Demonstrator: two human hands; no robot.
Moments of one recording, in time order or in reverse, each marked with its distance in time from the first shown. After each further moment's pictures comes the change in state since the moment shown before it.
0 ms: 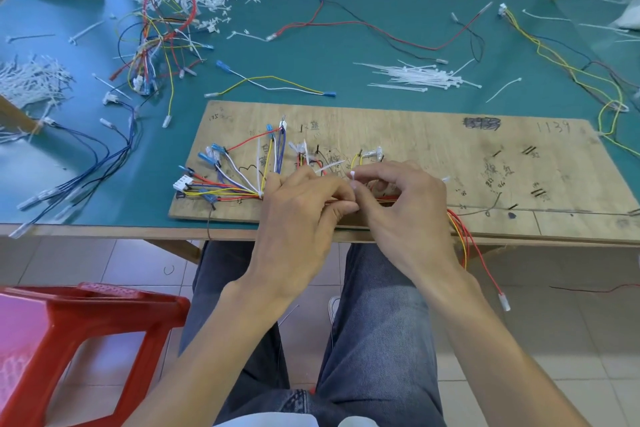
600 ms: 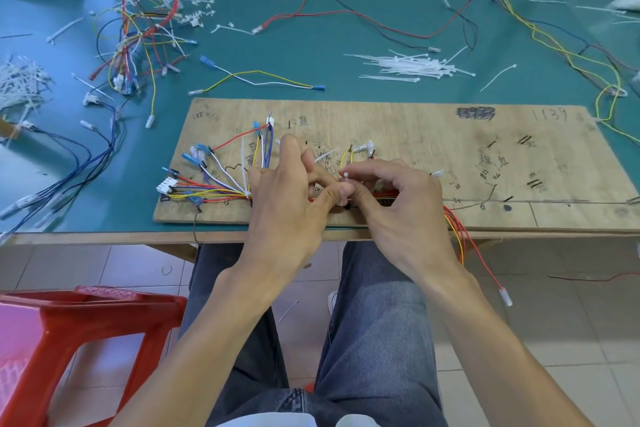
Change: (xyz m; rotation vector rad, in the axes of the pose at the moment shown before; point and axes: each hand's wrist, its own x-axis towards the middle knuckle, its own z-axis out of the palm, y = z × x) left_hand 0.020 0.010 0.002 -0.265 -0.087 -0.326; right_hand -0.001 0.007 -0.005 0.144 -0.048 0.042
